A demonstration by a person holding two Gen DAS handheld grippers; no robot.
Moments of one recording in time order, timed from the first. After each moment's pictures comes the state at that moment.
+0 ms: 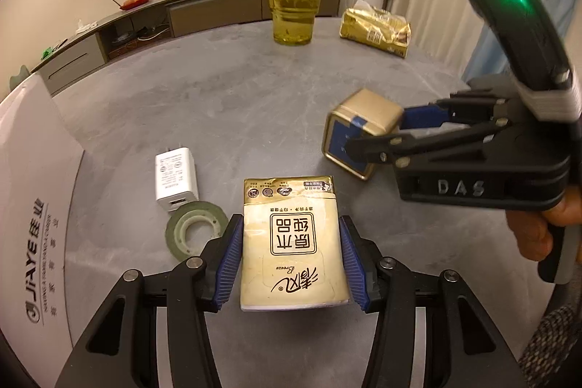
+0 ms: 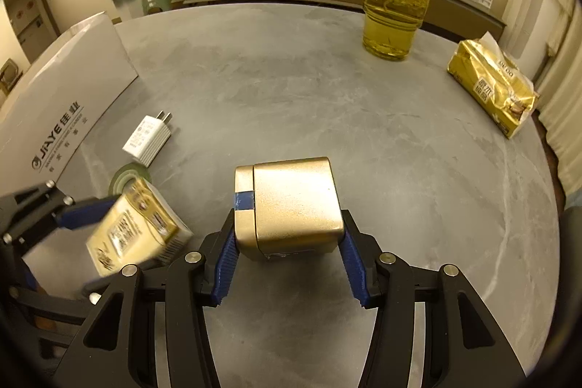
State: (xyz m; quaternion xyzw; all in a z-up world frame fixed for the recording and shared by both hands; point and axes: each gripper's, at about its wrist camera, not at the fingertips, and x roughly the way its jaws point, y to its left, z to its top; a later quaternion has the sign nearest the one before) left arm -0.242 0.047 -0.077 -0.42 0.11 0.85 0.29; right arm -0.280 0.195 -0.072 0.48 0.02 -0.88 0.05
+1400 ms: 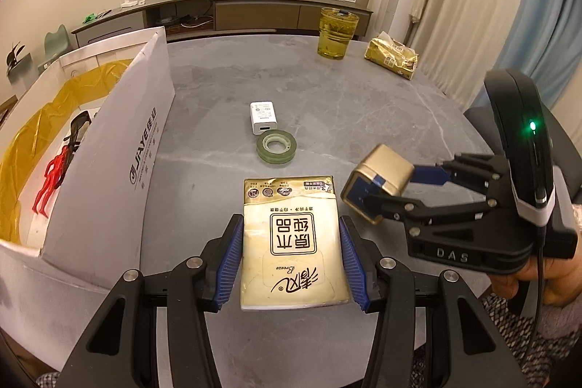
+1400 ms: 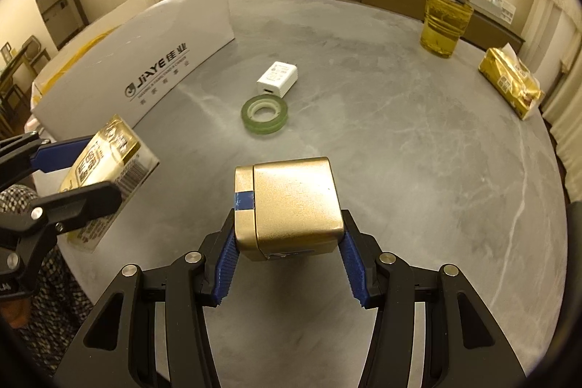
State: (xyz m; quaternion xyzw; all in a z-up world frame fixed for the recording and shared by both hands) left arm -0.149 -0.067 -0.029 -0.43 0.04 0.87 0.25; right arm -0.176 0.102 -0.058 0.48 0.03 -0.87 0.10
